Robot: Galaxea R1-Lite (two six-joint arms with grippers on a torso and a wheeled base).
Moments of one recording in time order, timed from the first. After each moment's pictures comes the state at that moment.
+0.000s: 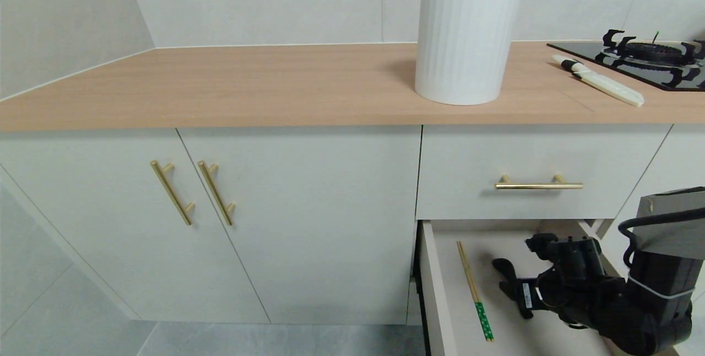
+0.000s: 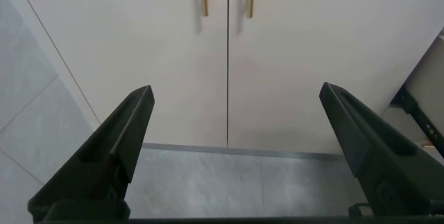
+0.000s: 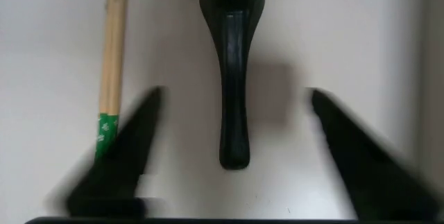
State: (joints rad) left arm 0.01 0.00 0.00 0.00 0.05 -0.01; right arm 0.21 2.23 -0.45 -1.06 -0.13 0.12
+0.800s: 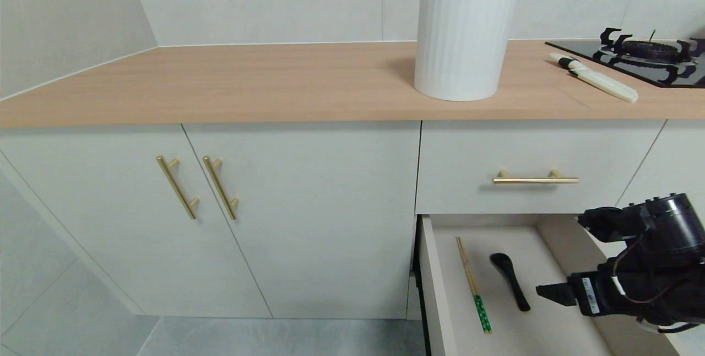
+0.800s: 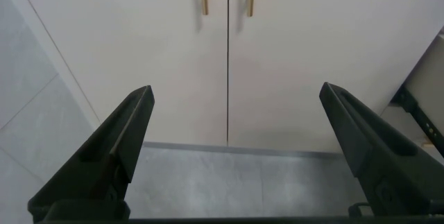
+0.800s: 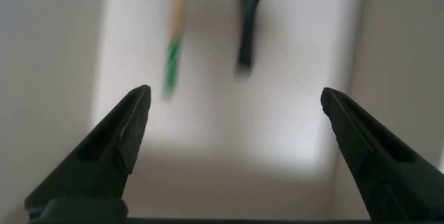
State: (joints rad) left arm 0.01 0.00 0.00 0.00 0.05 -0.01; right arm 0.26 1.54 -0.55 -0.12 -0.03 0.12
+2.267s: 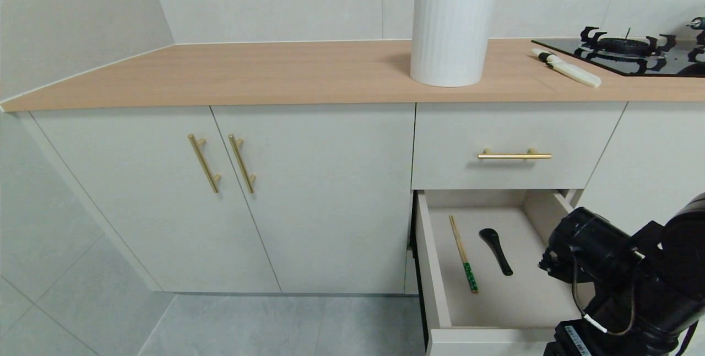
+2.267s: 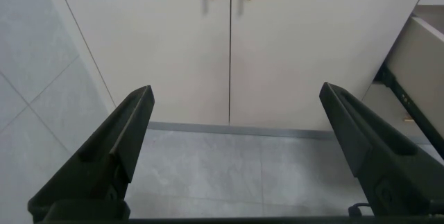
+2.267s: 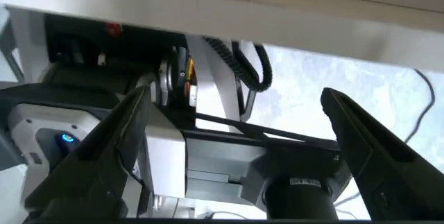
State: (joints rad) left arm 0.01 0.00 0.00 0.00 0.05 -0.01; right arm 0.49 1.69 -0.87 0.64 0.00 0.37
